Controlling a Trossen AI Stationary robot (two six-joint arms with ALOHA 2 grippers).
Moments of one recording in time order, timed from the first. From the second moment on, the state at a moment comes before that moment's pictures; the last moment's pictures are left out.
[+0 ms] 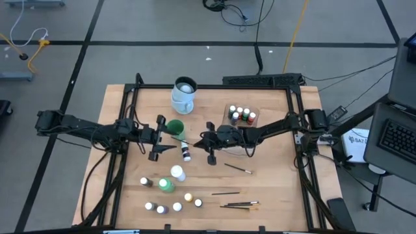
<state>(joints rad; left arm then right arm) -0.03 0.87 0.20 0.84 0.16 0.15 0.03 1.85 1.05 0.48 -0.01 -0.03</state>
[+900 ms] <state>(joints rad) -0.03 0.87 0.20 0.85 0.14 0.16 0.01 1.85 1.05 0.43 0.00 -0.01</state>
